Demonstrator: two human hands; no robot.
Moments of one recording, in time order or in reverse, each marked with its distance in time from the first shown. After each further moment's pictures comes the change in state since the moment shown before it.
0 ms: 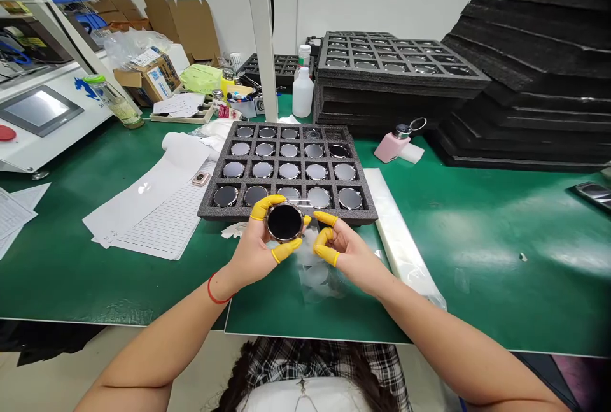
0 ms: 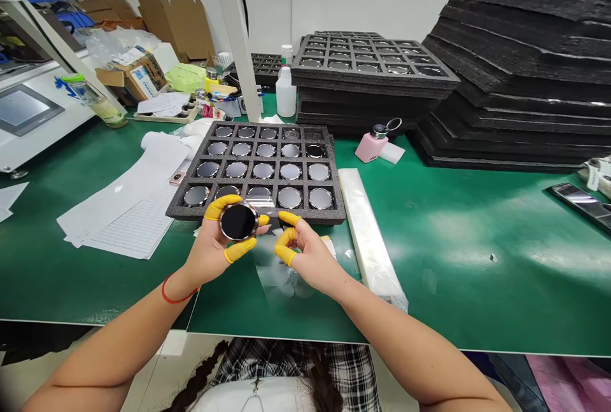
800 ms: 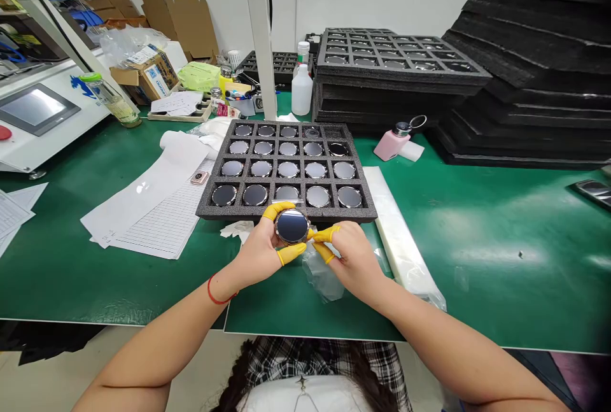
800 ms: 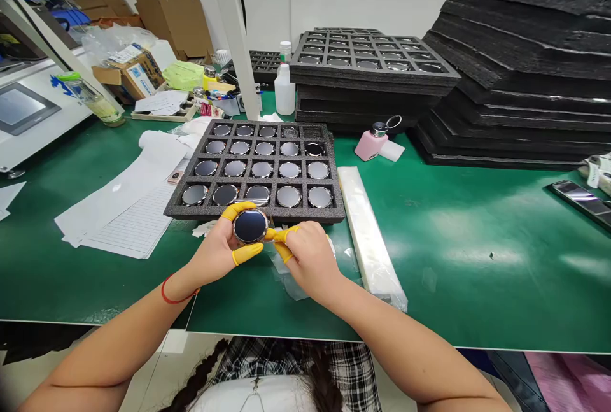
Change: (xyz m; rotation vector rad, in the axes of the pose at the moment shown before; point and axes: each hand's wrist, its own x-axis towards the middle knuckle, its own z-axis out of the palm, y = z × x) left_hand 0.001 -0.001 0.003 -0.032 -0.086 -0.244; right_hand -0.002 0.007 -0.005 -1.060 0.247 -0.746
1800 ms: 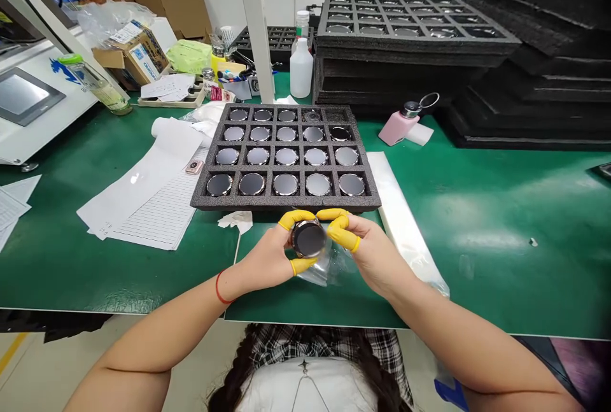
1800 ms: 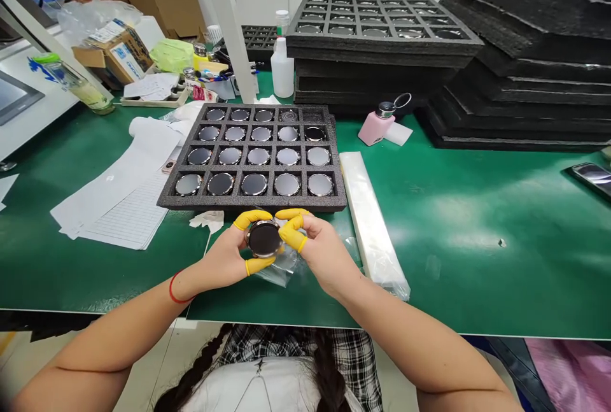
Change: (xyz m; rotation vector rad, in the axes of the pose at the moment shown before) left_hand -0.005 -0.016 0.015 0.380 -0.100 0.158; right_hand 0.012 -0.017 -0.022 1.156 -0.075 1.002
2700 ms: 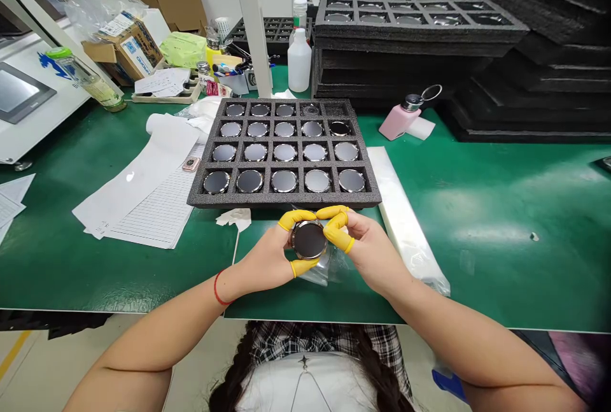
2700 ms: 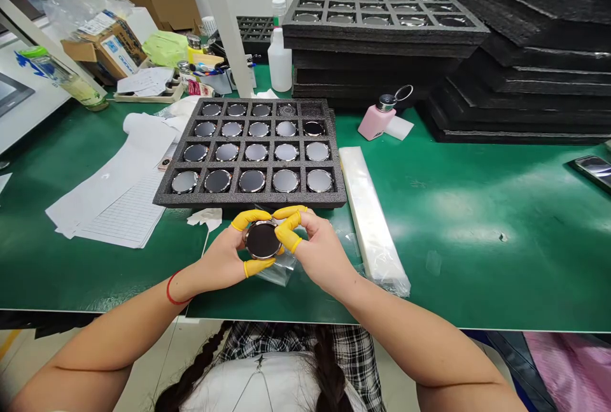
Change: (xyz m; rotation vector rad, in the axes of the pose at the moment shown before) left_hand -0.003 0.005 0.001 -0.015 -0.045 -0.020; right_hand -0.001 0.003 0.001 -0.118 -0.021 -0.089
